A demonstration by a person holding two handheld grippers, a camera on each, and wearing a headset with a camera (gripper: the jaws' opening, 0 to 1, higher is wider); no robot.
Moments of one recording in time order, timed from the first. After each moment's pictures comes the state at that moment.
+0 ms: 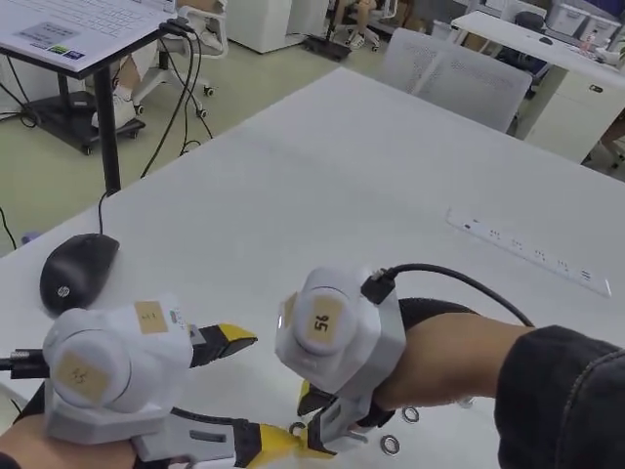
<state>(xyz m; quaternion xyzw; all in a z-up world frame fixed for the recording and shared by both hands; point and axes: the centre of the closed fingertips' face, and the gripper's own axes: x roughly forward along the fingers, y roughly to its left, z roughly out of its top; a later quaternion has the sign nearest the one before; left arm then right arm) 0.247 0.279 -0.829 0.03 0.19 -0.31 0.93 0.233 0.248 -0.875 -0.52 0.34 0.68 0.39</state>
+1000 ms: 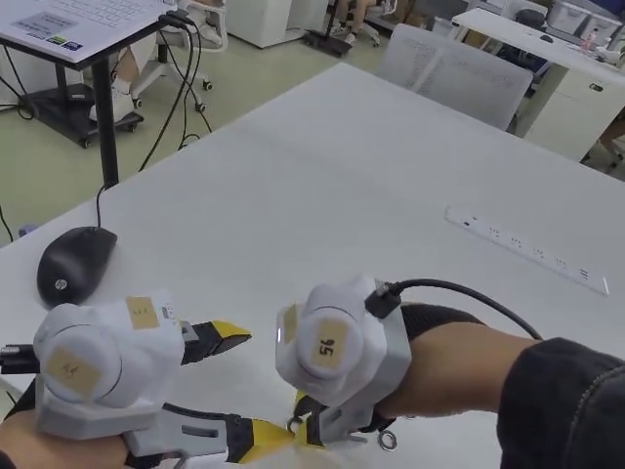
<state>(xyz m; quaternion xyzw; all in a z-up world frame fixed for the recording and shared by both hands) 0.244 0.282 -0.835 0.02 0.19 -0.31 0.93 0.230 0.247 -0.879 -0.54 0.30 0.68 0.39</state>
